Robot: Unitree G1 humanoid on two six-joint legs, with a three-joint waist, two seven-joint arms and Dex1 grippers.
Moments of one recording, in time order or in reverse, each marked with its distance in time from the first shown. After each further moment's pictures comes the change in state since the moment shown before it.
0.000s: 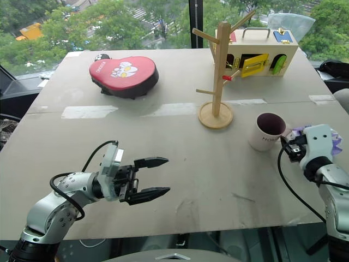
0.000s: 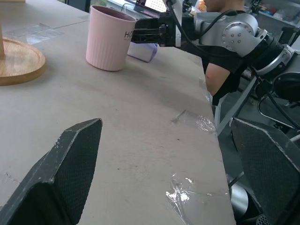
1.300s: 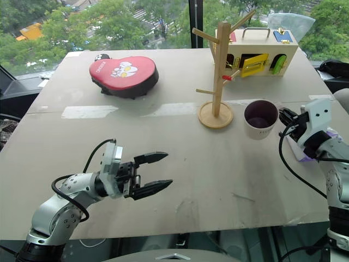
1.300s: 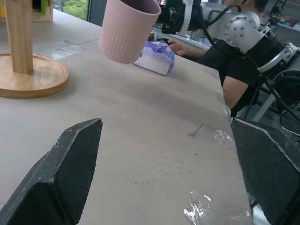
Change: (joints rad) left arm -0.005 -0.072 0.004 -0.001 0.017 -0.039 0.075; right arm -0.201 -0.104 0.007 0.100 0.156 -0.114 0.206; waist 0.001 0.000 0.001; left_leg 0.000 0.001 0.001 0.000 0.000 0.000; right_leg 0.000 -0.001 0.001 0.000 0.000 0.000
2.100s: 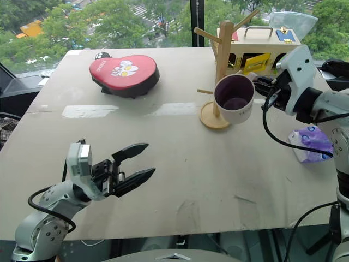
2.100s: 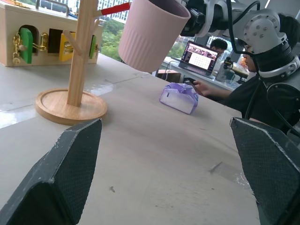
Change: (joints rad) left arm 0.138 -0.051 0.182 -0.065 -0.131 -0.059 0.033; right arm -0.404 -0.175 0.173 -0.148 0.100 0.386 0.064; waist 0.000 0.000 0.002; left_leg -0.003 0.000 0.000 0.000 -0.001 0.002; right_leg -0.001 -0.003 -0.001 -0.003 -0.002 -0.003
